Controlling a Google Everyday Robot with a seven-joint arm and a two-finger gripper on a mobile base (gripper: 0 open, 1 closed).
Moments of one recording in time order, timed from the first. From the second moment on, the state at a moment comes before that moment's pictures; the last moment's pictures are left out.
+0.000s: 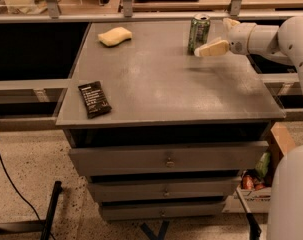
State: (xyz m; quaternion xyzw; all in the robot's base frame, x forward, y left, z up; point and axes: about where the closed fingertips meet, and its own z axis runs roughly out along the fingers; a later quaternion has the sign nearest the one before) arm 0.826 -0.219 0.879 -0.39 0.69 0.17 0.59
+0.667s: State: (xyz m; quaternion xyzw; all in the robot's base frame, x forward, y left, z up) arm 0.849 -0.203 0.872 -0.36 0.68 0.21 0.60
